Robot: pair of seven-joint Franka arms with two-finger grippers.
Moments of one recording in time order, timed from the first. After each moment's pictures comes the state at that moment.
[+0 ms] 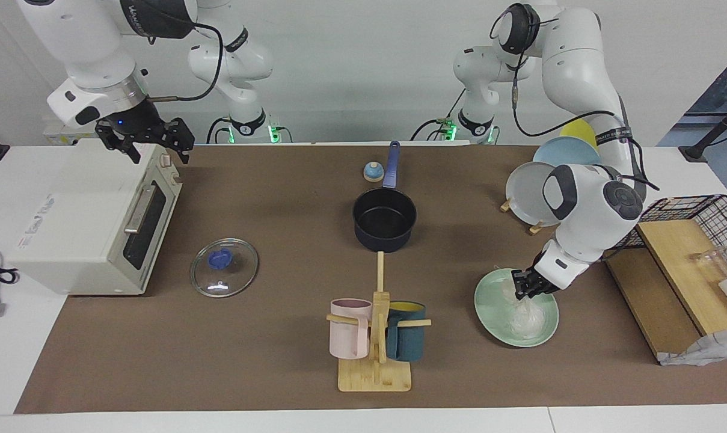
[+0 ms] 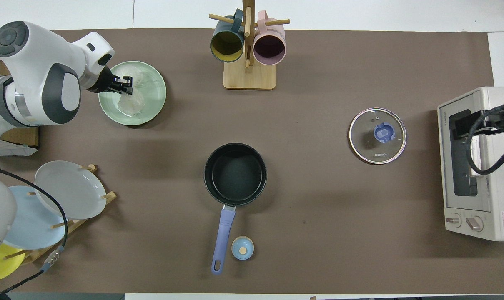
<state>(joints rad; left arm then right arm) -0.03 0.52 -0.12 -1.54 -0.09 2.15 0.03 -0.01 0.01 -0.01 -1.53 -0.04 1.45 -0.05</state>
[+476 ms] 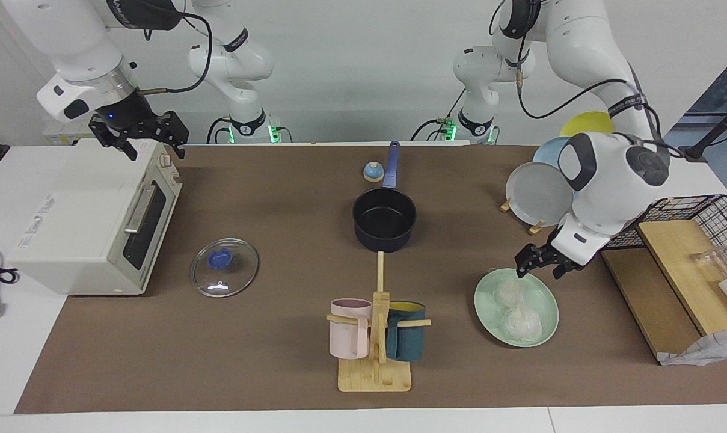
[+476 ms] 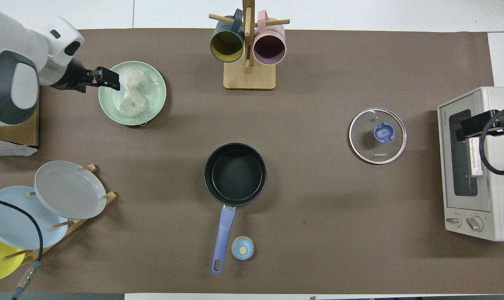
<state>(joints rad) -0.03 0.35 -0.09 -1.52 -0.09 1.93 -0.03 -0.03 0.00 -0.01 -1.53 0.02 1.46 -0.05</state>
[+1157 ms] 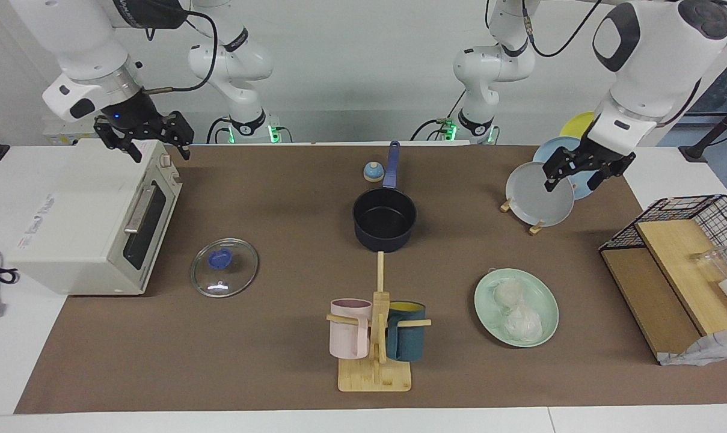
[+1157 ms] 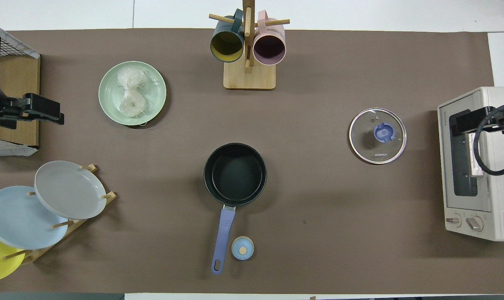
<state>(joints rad) -0.02 0.02 -0.09 -1.54 -0.03 1.53 -0.11 -0.02 0.00 0.00 -1.53 0.02 1.49 -0.05</state>
